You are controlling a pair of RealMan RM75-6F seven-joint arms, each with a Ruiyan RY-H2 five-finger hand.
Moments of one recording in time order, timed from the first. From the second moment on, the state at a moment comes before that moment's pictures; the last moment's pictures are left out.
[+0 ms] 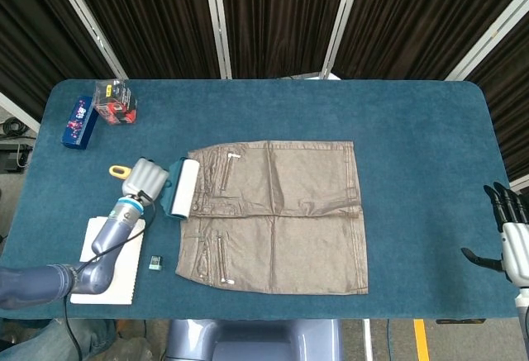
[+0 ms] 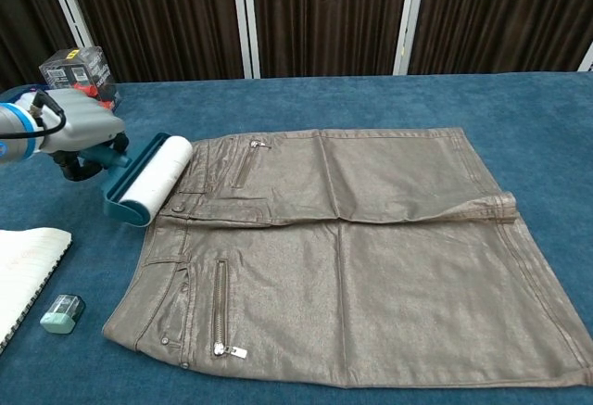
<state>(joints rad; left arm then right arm) -0.98 -1.47 0.11 -1.35 0.66 0.93 0.90 0.10 -0.97 0.12 -1.73 -1.36 1.41 0.00</state>
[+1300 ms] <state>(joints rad) -0.38 -1.11 0.07 -1.83 1.22 1.61 0.31 0.06 -0.96 0.10 -1.73 -1.48 1.51 0.05</state>
